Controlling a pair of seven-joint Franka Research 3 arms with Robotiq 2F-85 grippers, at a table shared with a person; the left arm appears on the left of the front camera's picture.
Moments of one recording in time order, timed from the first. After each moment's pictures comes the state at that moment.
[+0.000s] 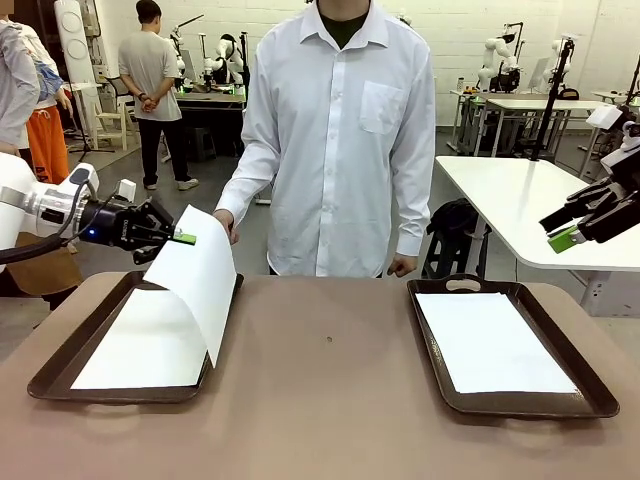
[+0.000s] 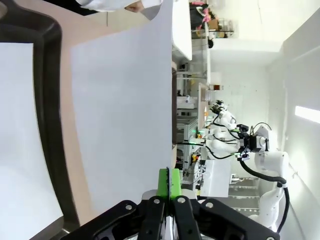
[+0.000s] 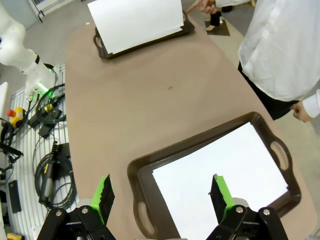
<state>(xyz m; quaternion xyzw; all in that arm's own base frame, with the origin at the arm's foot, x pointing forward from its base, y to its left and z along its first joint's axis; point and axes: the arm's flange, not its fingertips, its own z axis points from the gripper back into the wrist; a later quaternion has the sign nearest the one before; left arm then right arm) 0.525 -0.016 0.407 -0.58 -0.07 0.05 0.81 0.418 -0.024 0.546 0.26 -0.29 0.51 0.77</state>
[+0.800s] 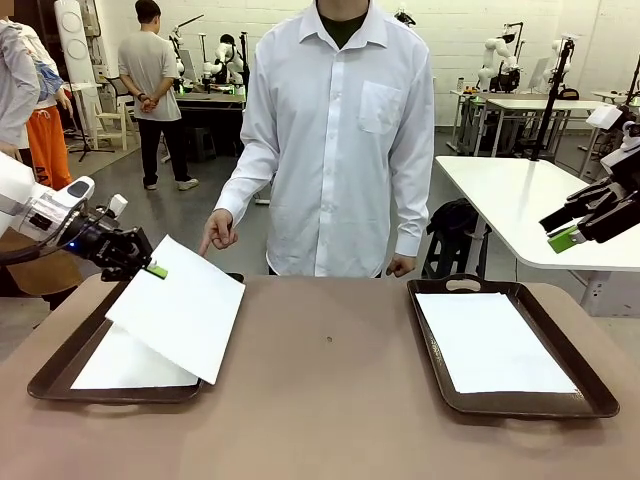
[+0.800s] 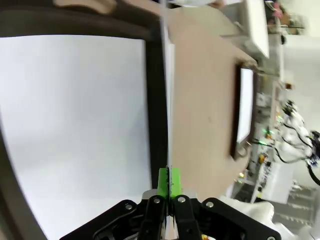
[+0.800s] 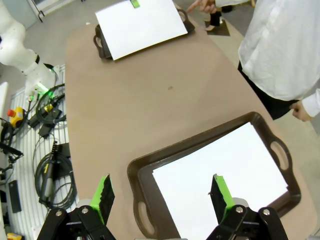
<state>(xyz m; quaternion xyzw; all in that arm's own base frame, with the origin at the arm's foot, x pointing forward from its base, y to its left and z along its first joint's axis) 0.542 0.030 0.378 -0.41 -0.05 0.05 0.91 0.418 -0.024 0.546 0.26 -0.29 0.51 0.77</state>
